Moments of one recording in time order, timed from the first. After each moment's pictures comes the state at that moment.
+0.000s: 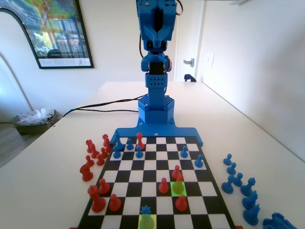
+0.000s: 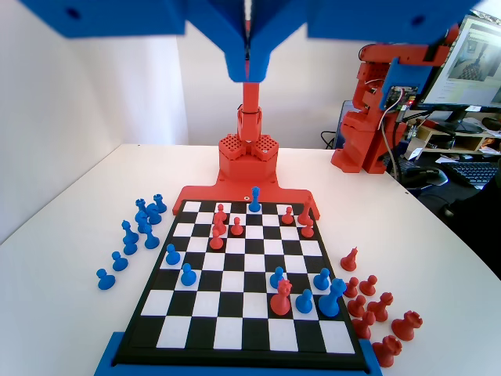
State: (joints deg) arm 1.2 173.8 124.5 91.1 -92.8
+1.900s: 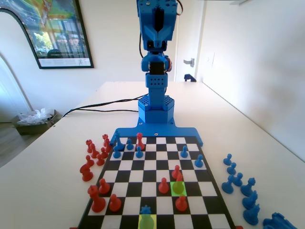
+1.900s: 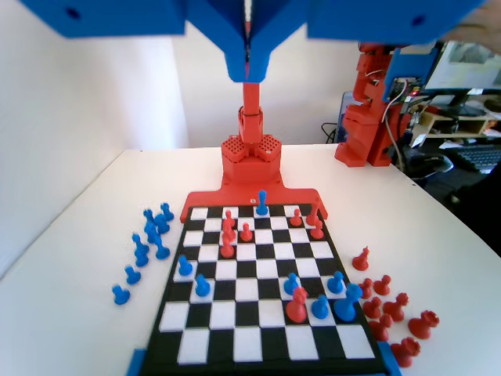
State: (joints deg) arm -0.7 162.7 116.5 90.3 -86.8
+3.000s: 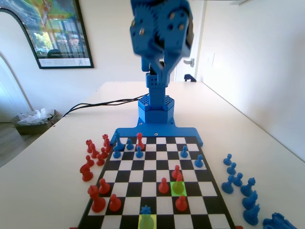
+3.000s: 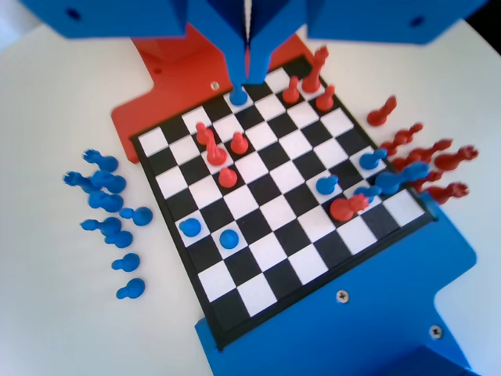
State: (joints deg) arm -2.1 99.8 102.0 77.7 -58.9
